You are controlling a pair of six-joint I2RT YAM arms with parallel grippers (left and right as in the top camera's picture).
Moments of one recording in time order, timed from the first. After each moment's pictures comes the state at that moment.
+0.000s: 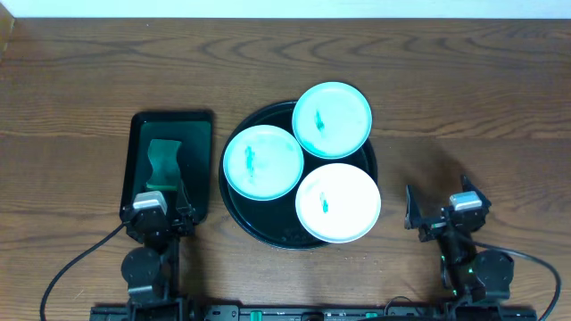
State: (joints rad) left arm 0.12 0.02 0.04 -0.14 -0.01 -0.07; right arm 0.02 0.06 0.03 -0.05 -0.16 -0.07
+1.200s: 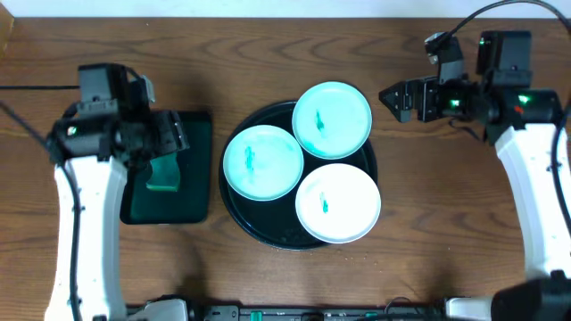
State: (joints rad) left arm 0.12 1.39 1.38 -1.13 0.13 -0.17; right arm 0.02 1.56 1.46 -0.83 -0.56 -0.03
